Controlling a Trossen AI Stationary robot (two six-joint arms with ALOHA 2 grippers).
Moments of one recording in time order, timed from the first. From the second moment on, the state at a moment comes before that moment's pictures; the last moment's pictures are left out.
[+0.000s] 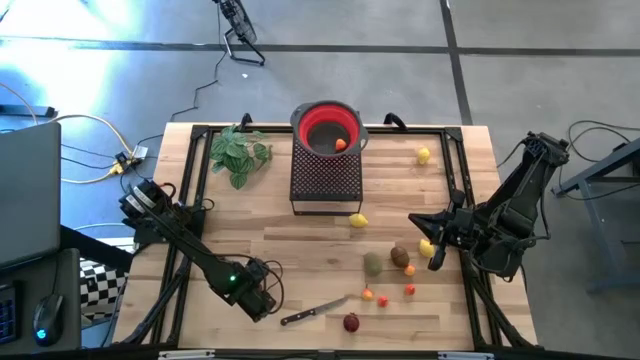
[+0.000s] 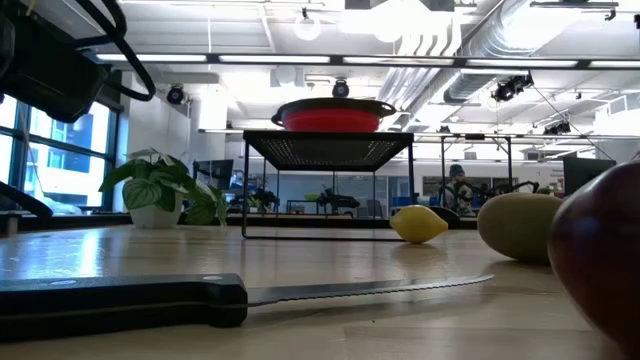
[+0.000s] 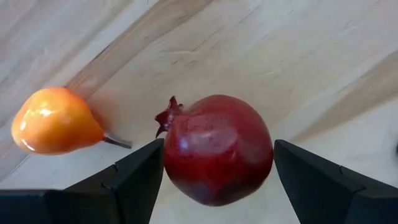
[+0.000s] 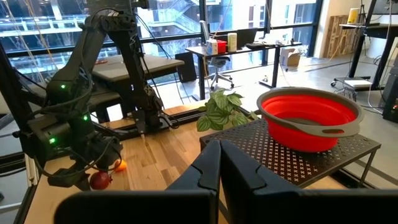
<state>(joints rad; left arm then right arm) -0.71 1.74 1.08 -0.73 -0.06 -1.63 0.93 0.96 0.88 -0.35 1.33 0.53</state>
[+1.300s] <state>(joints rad) -0.71 1.74 1.08 -0.72 -0.06 -1.68 0.93 0.96 0.88 -0.35 1.33 0.53</state>
